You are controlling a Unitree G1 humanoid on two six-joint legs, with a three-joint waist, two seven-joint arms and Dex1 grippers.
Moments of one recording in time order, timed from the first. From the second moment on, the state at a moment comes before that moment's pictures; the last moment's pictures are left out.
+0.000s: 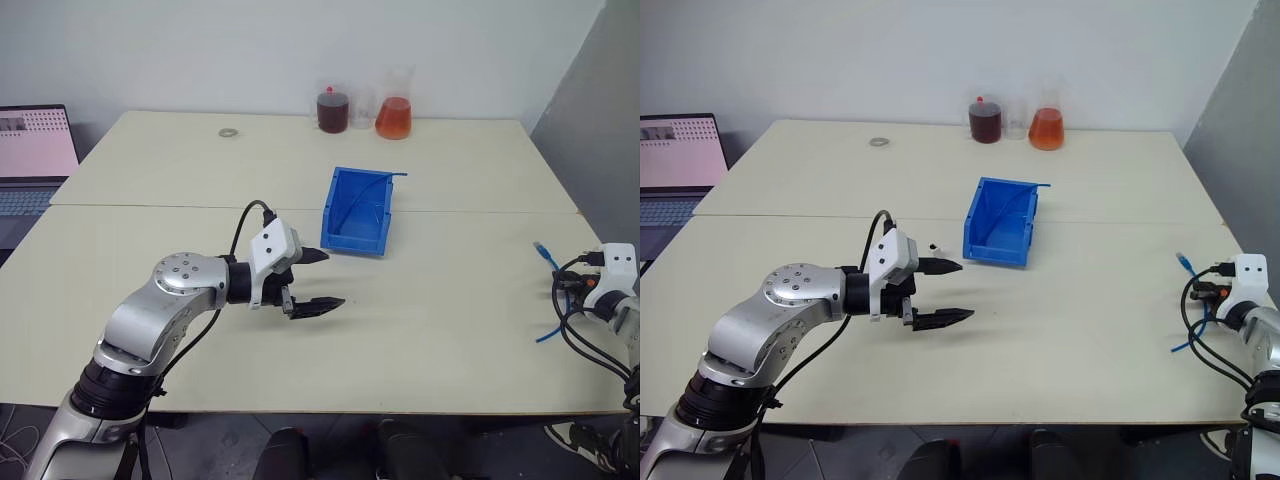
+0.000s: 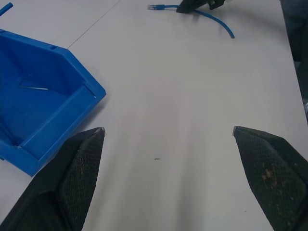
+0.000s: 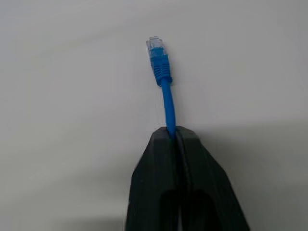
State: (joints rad) left arm -0.44 0.72 -0.14 -0.36 -0.47 0.65 -0.95; right arm -0.44 -0.75 -0.35 0.70 0.27 0.36 0.61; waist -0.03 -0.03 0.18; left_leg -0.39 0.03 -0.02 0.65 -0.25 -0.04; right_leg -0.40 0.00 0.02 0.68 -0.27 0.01
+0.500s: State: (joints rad) left arm -0.43 0.73 -0.08 -0.38 -0.57 0.69 -0.99; right arm -0.37 -0.89 -0.27 0.34 0.32 0.48 0.91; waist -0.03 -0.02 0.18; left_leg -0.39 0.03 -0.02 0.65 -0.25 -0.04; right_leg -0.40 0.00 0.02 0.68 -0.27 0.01
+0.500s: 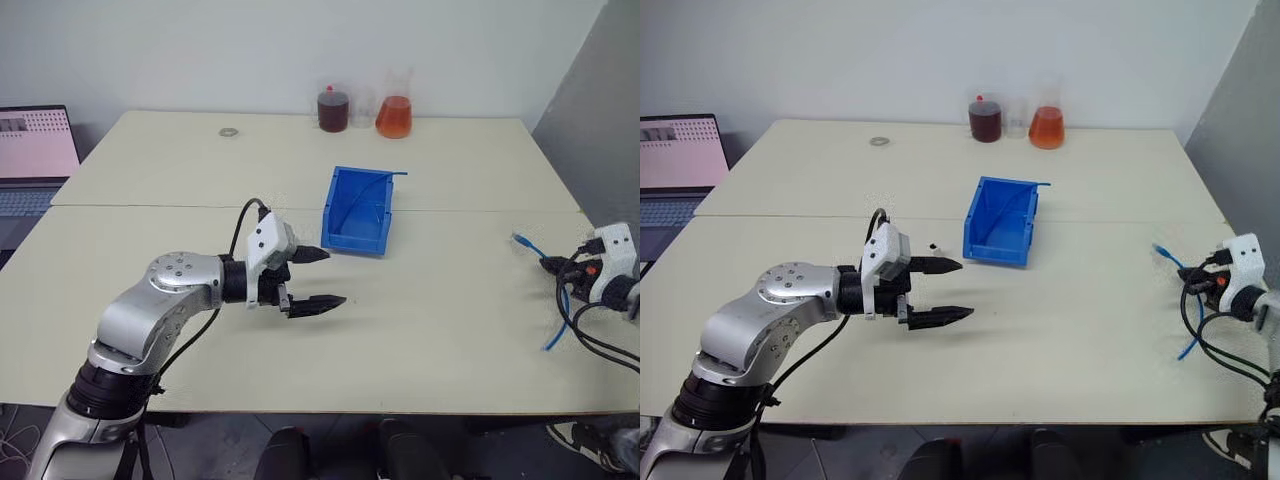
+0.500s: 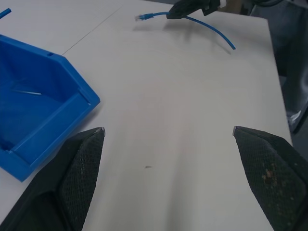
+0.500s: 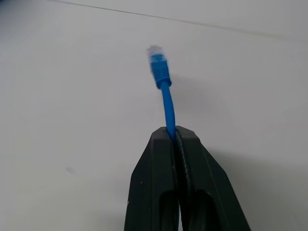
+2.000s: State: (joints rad) left arm 0.00 0.89 0.10 -0.20 -0.35 0.34 -1.04; right arm -0.66 -0.30 0.51 0.20 -0.02 0.27 1.07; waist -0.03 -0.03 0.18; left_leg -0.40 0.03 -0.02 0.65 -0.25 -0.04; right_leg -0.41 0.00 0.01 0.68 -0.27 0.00
